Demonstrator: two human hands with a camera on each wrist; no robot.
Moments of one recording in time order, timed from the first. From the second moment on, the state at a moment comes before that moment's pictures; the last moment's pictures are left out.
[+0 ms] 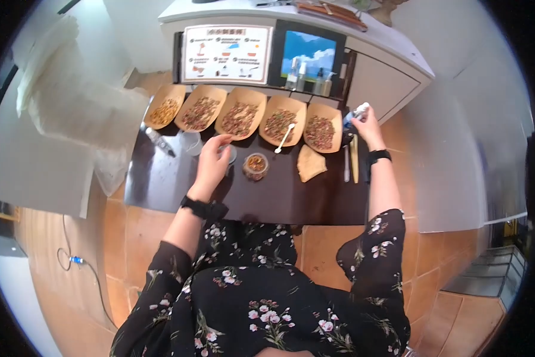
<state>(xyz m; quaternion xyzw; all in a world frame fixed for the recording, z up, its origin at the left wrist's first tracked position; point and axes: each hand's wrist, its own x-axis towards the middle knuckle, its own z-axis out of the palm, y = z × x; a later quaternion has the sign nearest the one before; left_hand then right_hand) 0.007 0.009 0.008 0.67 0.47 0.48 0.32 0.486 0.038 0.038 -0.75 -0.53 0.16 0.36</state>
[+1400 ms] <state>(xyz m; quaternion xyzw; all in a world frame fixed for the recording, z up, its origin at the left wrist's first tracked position) 0.028 -0.032 0.010 0.75 0.48 0.34 0.30 0.235 -0.045 0.051 -0.56 -0.64 0.33 0.39</state>
